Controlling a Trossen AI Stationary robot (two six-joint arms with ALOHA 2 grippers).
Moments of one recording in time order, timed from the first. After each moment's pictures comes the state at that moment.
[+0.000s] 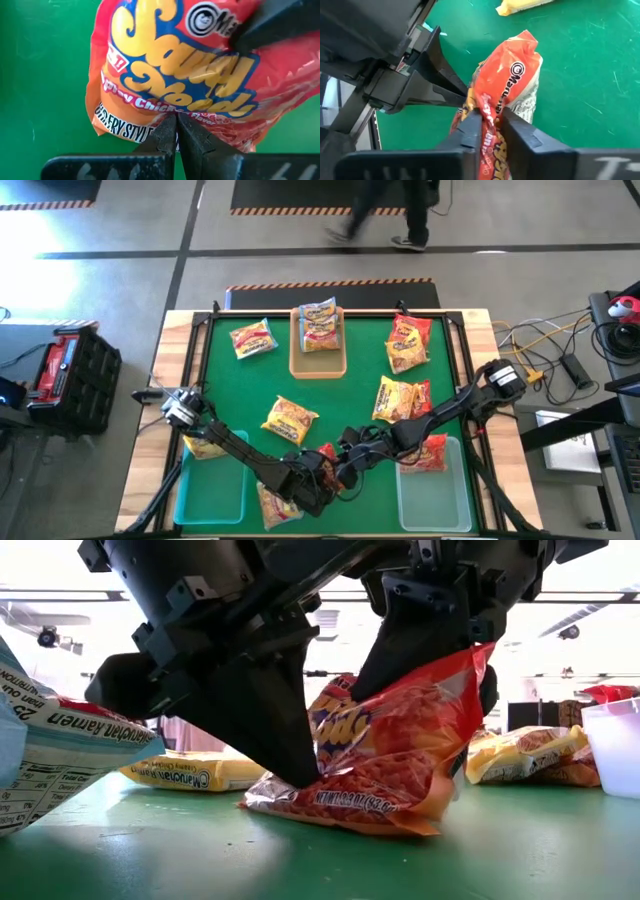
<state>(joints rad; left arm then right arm) -0.56 2.15 1.53 -0.59 -0.49 -1.47 0.43 1.81 1.07 -0.05 0.18 0.96</state>
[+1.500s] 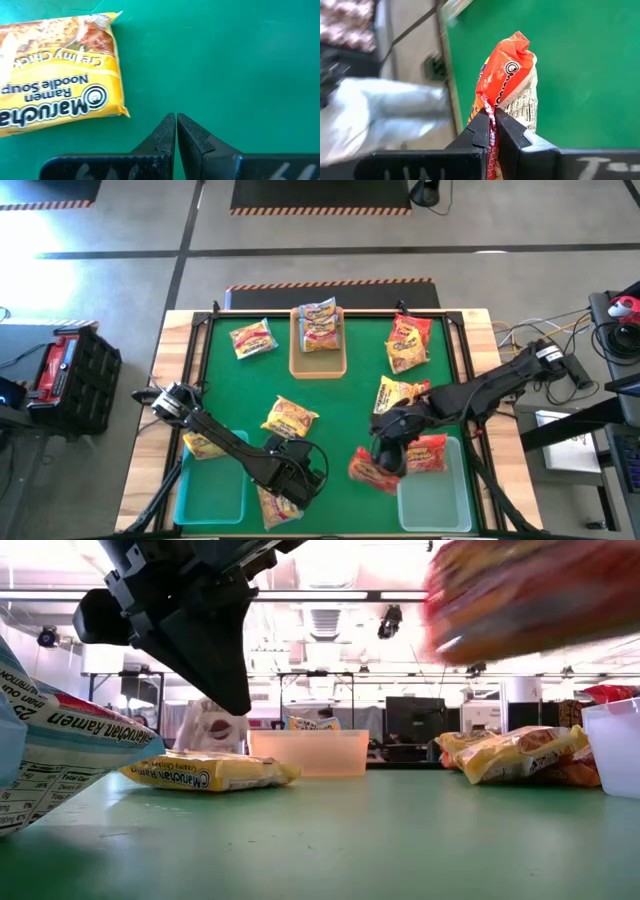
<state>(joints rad) -0.57 2.02 1.52 -0.91 -0.57 -1.45 0.36 1.38 1.07 -0.50 -0.28 0.80</state>
